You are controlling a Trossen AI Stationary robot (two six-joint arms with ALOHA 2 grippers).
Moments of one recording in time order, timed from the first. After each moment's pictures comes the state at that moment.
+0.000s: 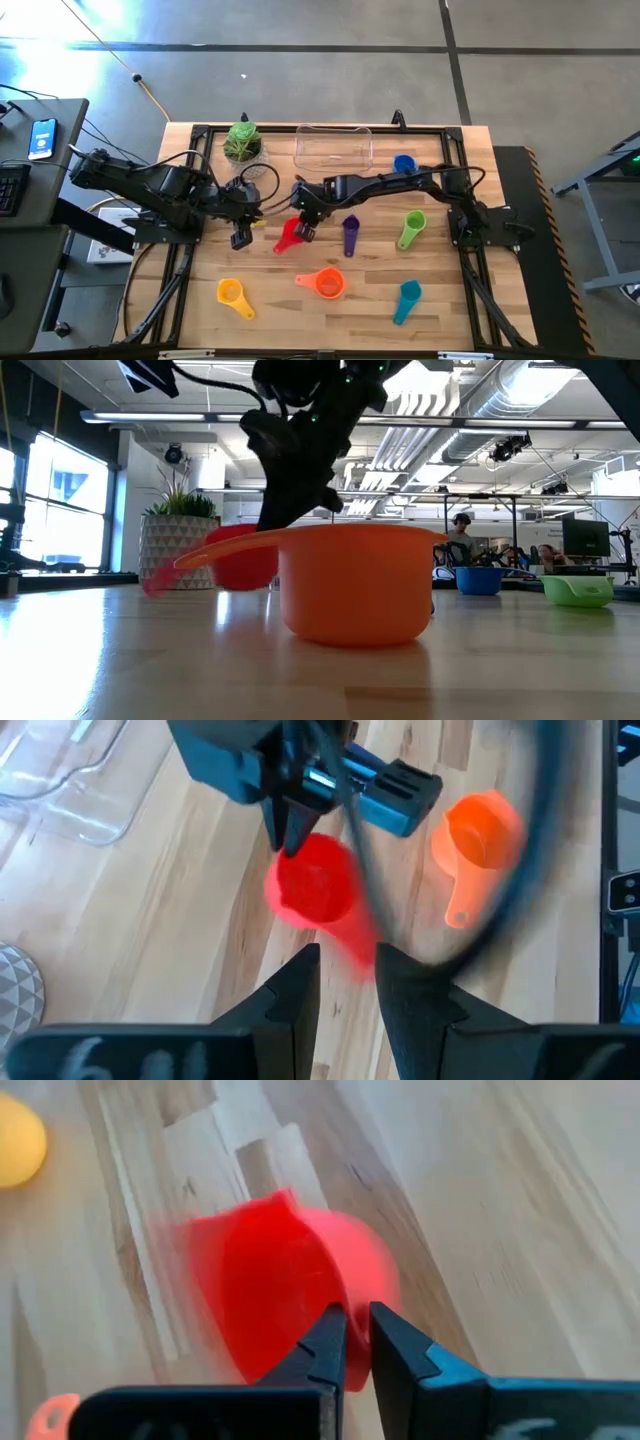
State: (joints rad) left arm -0.26 1.11 1.14 -0.97 -0.21 -0.46; right arm -0.01 2.12 1.72 -0.61 -0.05 0.41
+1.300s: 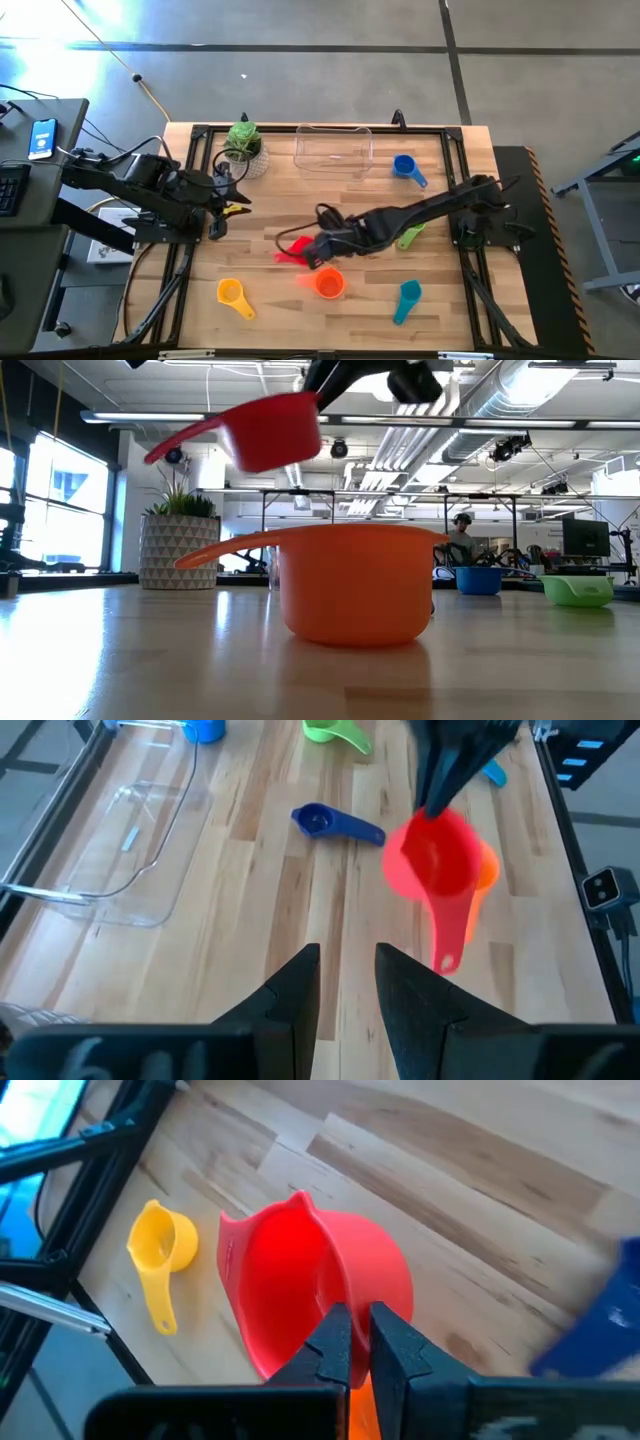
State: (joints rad) left arm -0.26 0.92 1.14 -0.98 -0.25 -0.25; right arm 0.31 1.90 1.72 -0.80 0.28 1.24
